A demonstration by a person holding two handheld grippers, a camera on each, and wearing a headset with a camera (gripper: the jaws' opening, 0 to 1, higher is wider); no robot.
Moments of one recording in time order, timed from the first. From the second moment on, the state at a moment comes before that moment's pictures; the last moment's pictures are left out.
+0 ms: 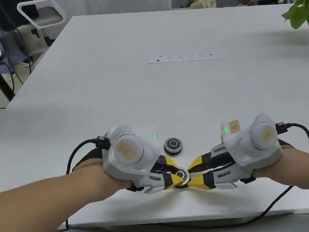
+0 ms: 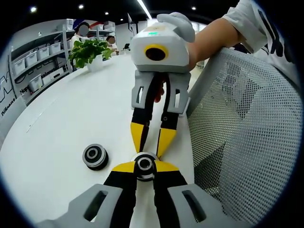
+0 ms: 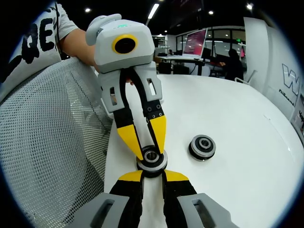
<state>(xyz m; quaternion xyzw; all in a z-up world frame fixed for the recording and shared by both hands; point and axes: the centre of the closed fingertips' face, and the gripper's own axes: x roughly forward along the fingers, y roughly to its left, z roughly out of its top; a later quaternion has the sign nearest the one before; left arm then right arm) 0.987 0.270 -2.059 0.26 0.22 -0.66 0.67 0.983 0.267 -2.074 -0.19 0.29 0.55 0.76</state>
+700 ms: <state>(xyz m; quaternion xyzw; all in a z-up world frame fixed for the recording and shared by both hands) 0.987 0.270 -2.058 0.26 0.22 -0.66 0.67 0.989 0.260 -2.079 -0.05 0.36 0.50 0.79</state>
